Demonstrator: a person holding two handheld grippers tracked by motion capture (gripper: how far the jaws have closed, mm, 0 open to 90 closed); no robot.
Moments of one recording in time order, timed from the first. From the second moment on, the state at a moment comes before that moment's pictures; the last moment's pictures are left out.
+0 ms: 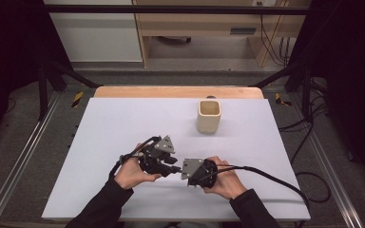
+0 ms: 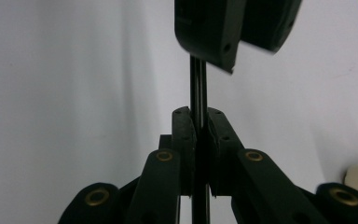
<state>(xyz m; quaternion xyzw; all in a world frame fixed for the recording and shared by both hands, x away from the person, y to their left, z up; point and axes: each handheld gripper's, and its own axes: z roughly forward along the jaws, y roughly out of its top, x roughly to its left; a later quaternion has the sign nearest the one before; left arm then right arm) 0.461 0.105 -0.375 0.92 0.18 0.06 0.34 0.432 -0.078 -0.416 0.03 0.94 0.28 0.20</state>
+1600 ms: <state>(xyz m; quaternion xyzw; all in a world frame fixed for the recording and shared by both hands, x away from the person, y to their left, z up) 0.447 0.170 -0.406 0.80 0.31 0.10 0.49 0.440 -0.128 -0.418 0.19 0.87 0.40 0.22</state>
